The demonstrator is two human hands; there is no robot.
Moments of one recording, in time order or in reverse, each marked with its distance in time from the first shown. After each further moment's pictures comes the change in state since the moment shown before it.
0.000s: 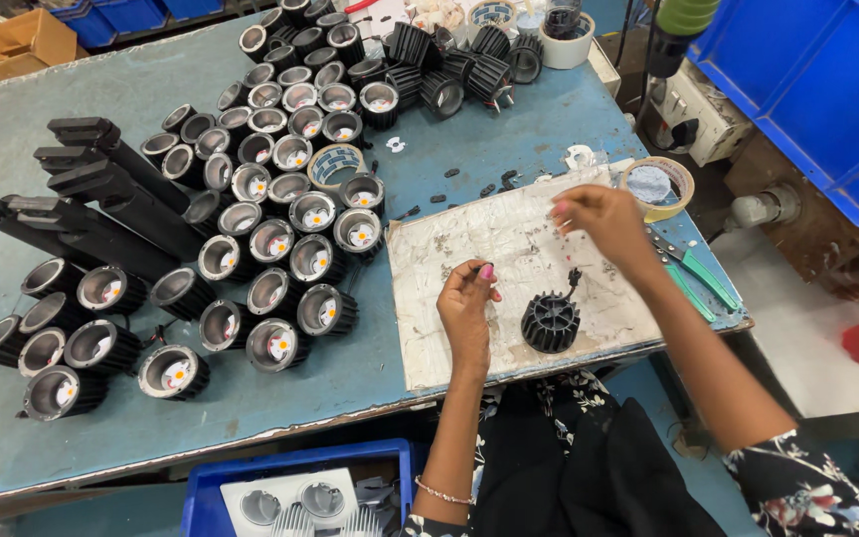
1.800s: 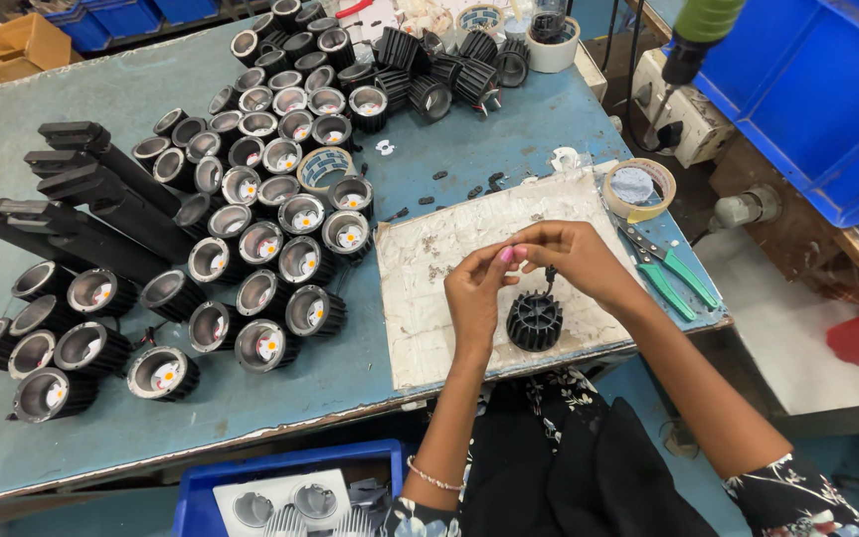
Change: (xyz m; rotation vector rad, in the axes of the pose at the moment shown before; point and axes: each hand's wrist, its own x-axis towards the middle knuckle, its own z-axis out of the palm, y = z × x) left_hand 0.004 0.021 0.047 0.173 -0.094 -0.040; right_hand -0.047 -0.049 0.022 0.157 -0.258 0.092
